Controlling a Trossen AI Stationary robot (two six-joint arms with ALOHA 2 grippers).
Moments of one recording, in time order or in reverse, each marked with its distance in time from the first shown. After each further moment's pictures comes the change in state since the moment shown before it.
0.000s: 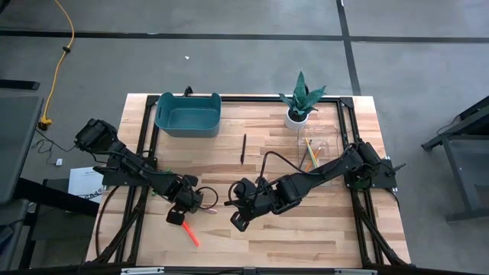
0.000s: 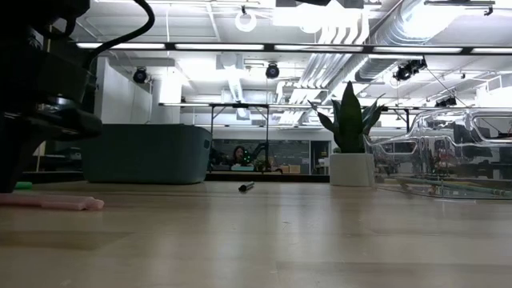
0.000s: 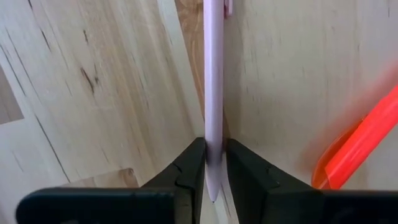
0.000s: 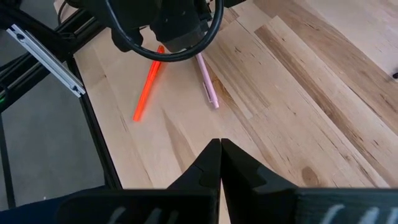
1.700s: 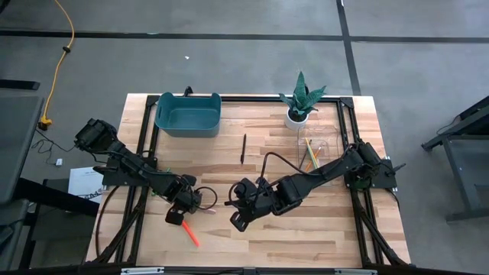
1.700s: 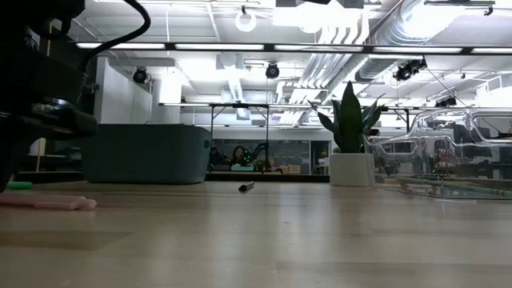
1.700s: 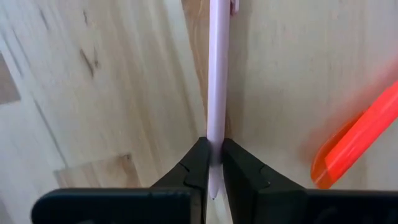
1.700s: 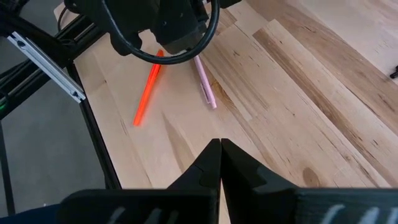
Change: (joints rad) left arm -0.001 -0.005 0.004 -0.036 -0.012 -0.027; right arm 0.007 0.000 0.000 0.003 0.023 0.019
